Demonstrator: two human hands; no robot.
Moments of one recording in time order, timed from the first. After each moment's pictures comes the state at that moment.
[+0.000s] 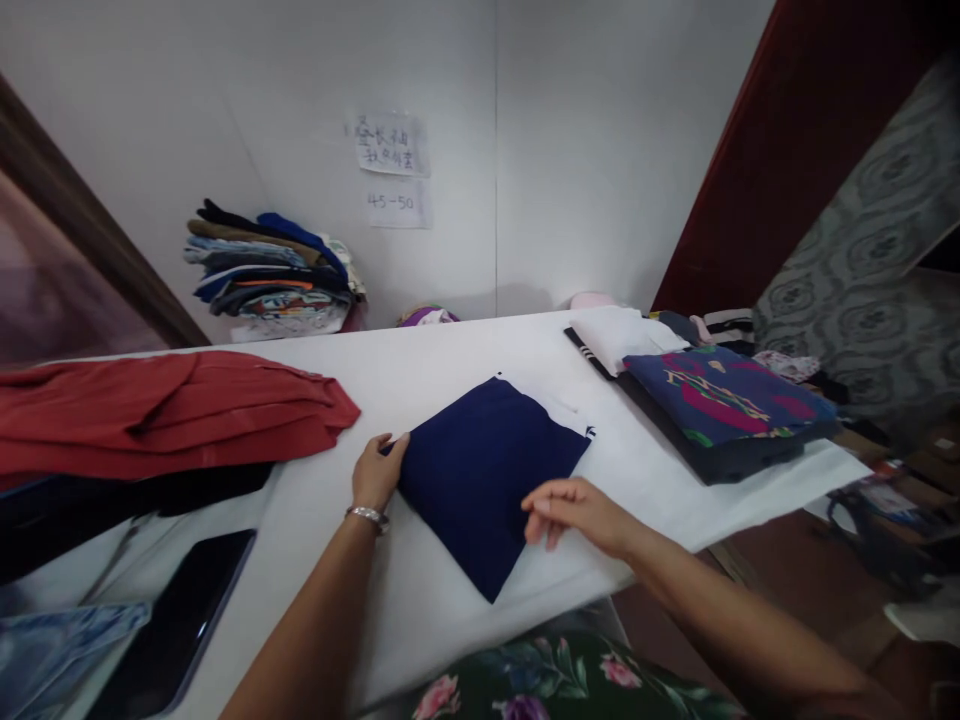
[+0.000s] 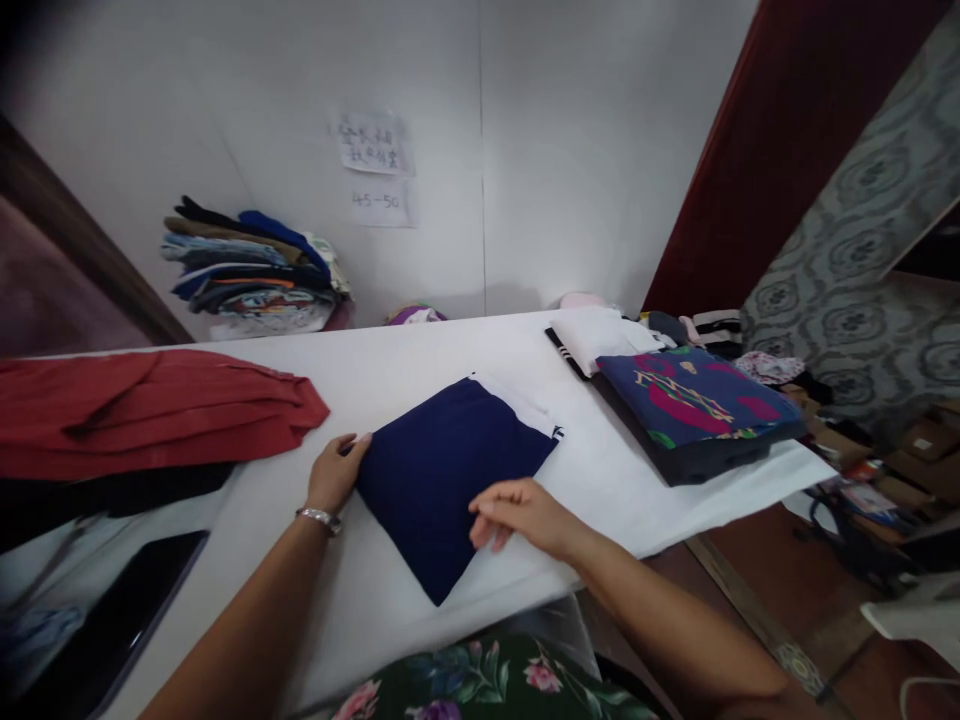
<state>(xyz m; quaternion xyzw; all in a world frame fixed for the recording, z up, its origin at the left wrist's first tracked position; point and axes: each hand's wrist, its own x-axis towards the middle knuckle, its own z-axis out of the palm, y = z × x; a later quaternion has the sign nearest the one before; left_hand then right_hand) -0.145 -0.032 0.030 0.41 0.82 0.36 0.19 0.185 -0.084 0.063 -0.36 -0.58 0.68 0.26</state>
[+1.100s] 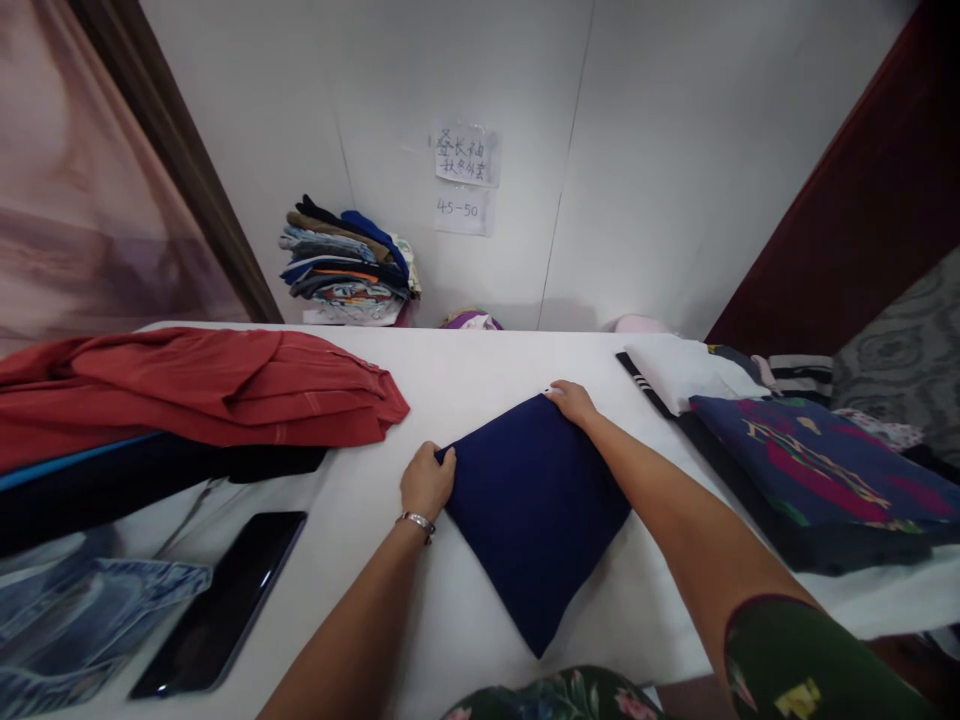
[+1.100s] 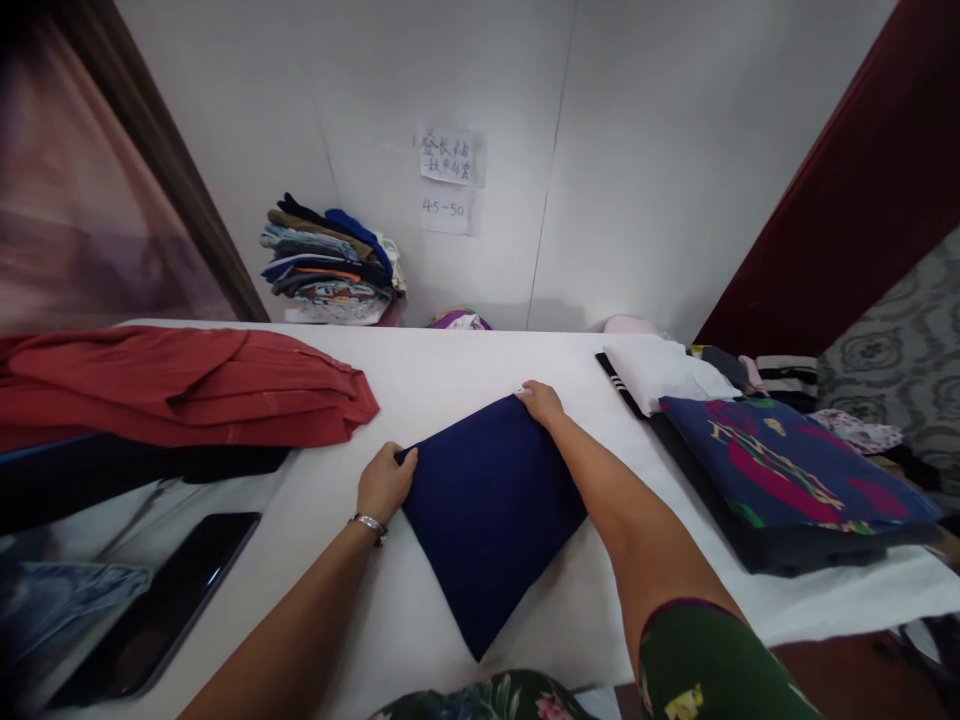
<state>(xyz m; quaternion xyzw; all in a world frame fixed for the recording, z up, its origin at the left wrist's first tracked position) -0.132 -0.036 0.028 0.44 0.86 0.23 0.11 0.106 0.184 0.042 -0.58 -0.77 0.18 0.18</state>
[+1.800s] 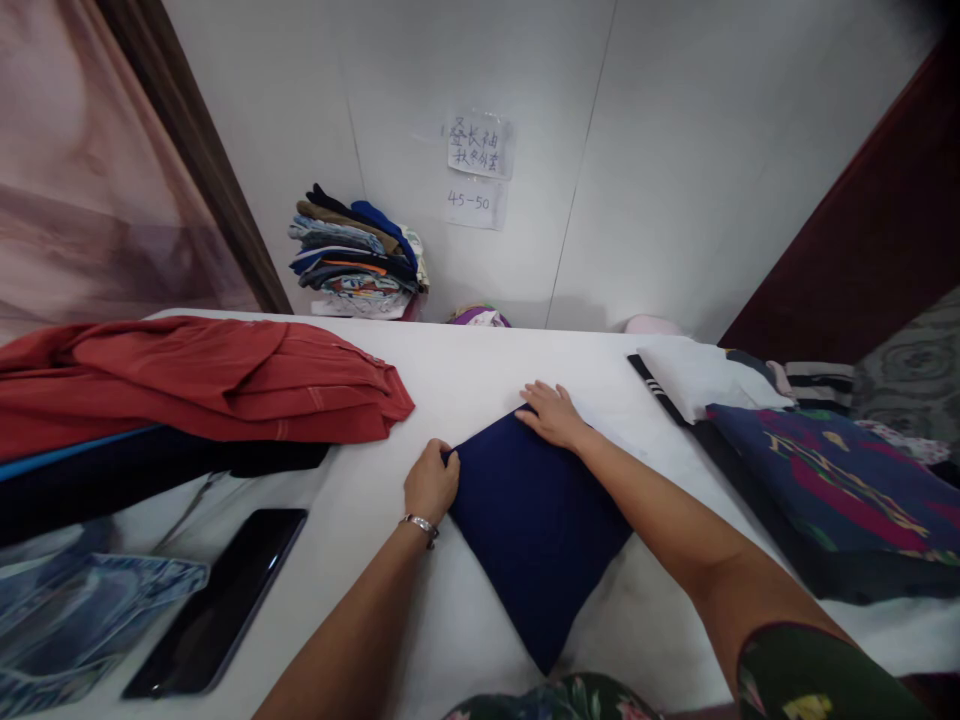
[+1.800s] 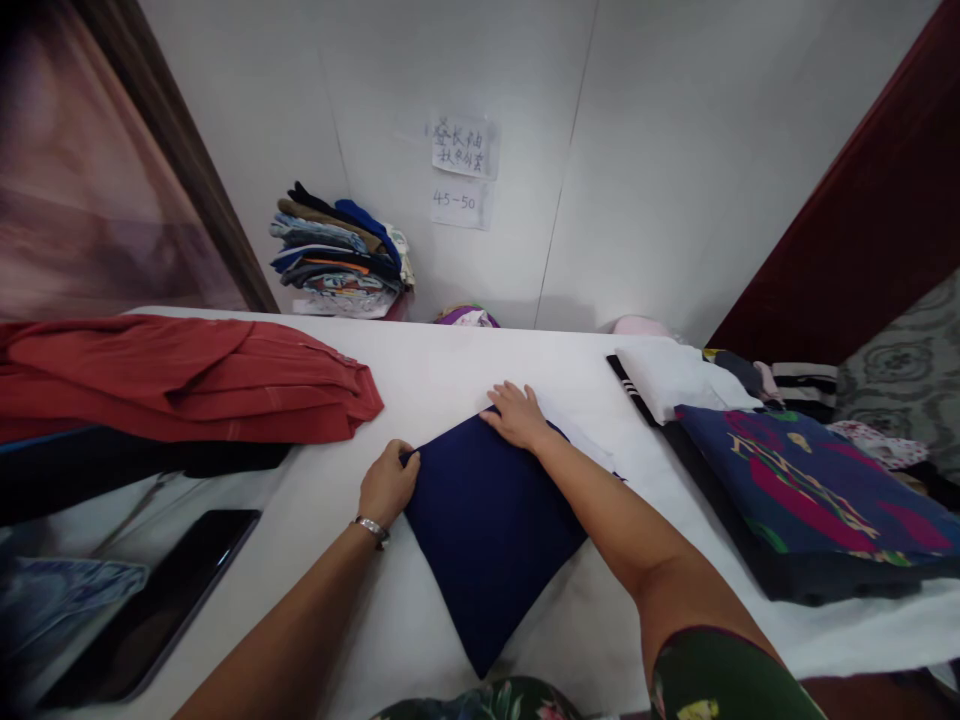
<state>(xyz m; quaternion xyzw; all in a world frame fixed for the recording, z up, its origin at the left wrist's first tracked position) -0.131 -0.038 0.033 0.44 0.85 0.23 0.15 0.069 0.144 0.044 -0.42 -0.90 0.08 0.10</state>
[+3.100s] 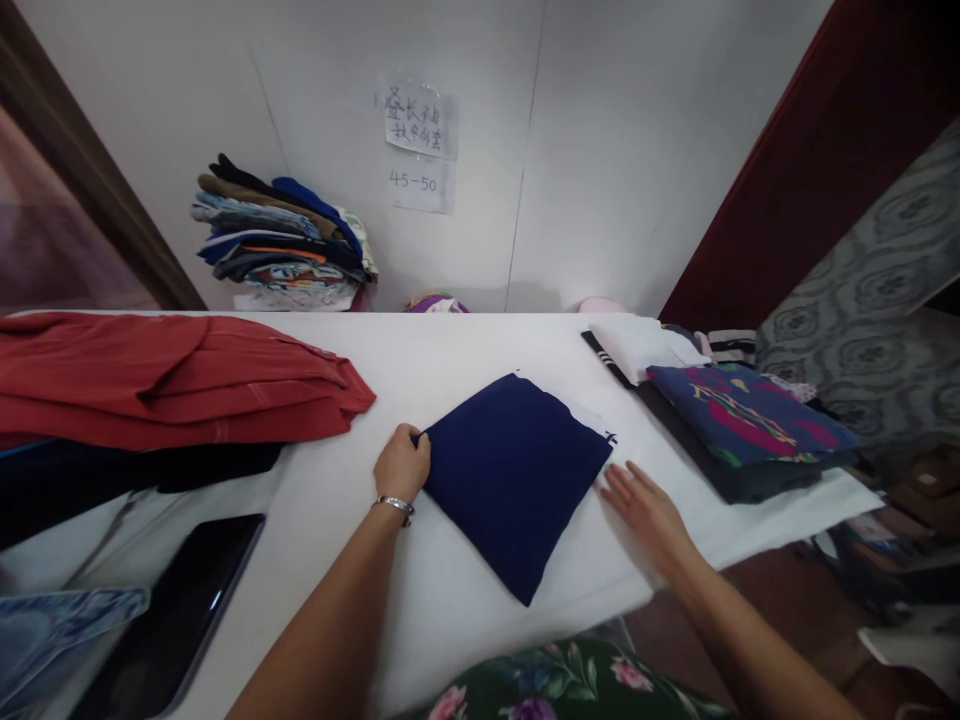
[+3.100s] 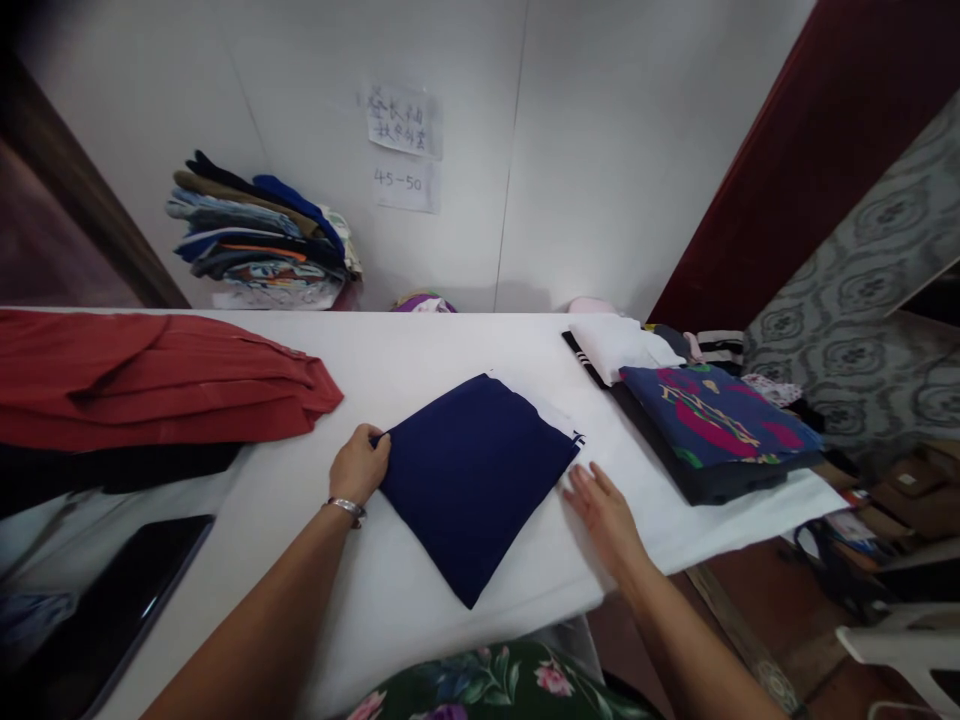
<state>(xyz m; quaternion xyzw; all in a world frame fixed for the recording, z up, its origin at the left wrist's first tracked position) -0.132 -0.035 0.033 0.46 0.85 0.23 0.14 0.238 -0.063 0.000 -0.52 -0.30 0.56 0.57</state>
